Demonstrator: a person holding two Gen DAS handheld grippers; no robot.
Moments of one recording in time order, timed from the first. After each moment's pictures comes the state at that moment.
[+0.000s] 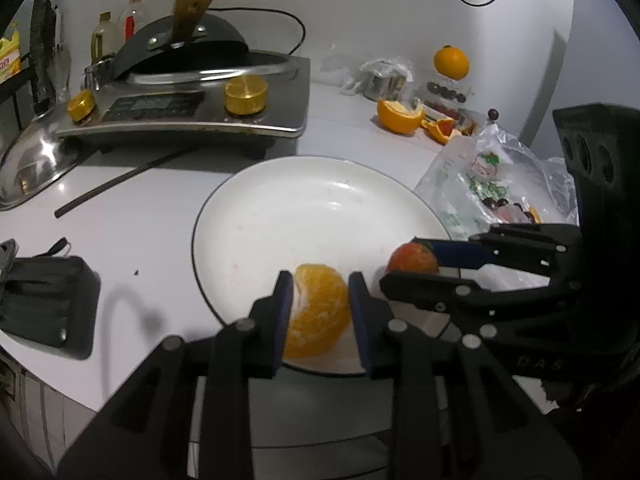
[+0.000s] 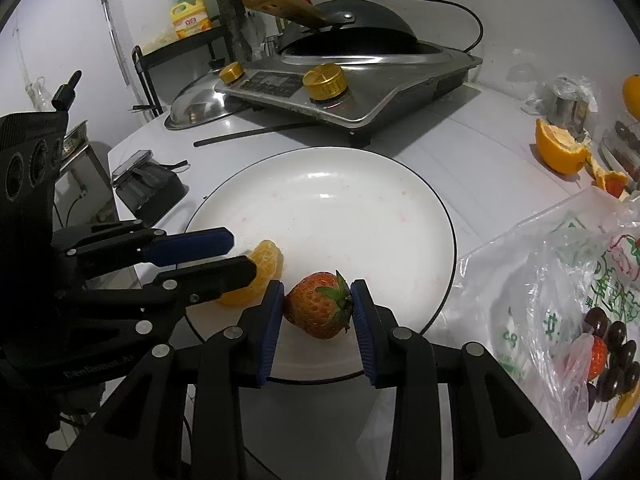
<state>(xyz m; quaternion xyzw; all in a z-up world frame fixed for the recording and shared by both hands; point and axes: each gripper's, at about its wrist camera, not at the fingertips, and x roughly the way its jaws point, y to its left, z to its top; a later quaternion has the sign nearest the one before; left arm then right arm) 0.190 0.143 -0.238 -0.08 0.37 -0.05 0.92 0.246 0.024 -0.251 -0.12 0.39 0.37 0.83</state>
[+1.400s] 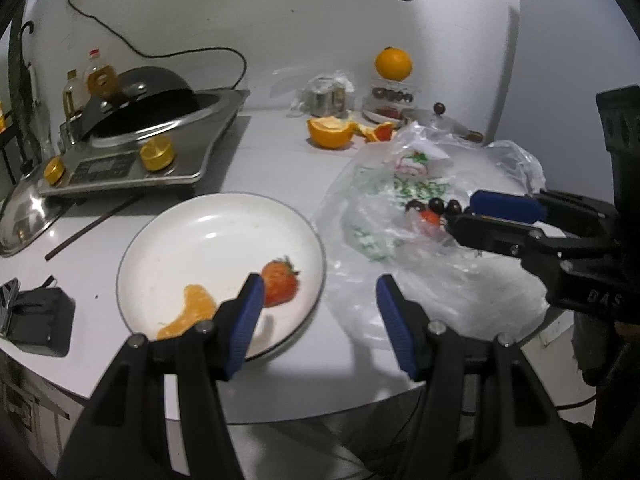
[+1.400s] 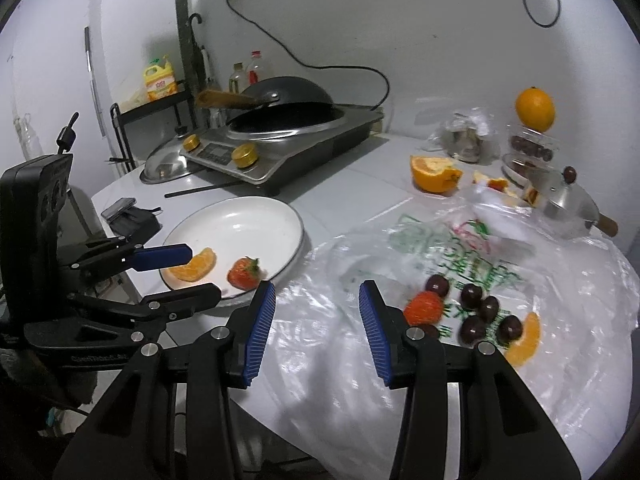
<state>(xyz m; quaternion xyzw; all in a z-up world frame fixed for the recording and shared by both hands) 0.168 0.041 -0.198 -0.02 0.34 -0.08 0.94 0.201 -0.123 -0.192 -0.08 0.30 0.30 0.90</state>
